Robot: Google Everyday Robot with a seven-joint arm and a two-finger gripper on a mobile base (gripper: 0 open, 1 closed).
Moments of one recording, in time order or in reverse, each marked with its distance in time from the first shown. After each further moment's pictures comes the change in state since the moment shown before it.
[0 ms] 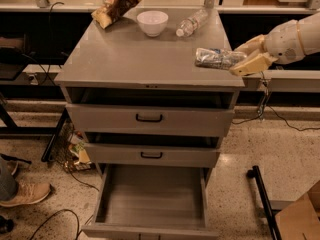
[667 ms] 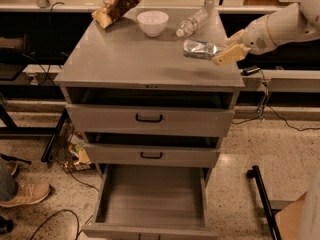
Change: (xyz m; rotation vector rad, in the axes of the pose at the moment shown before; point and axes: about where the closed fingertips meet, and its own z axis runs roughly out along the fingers) arm -0.009 -0.052 0.056 0.072 0.067 0.140
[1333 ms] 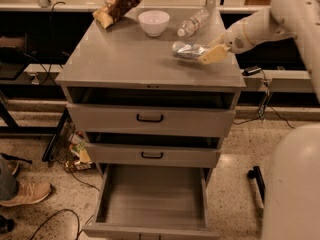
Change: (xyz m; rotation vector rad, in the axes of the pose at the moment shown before) arm -0.007 -0.022 0.060 -0.001 0.036 0.054
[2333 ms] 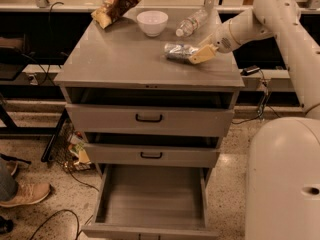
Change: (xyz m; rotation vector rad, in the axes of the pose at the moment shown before) arm -0.012 -0.002 0.038 -0.037 0.010 -0.004
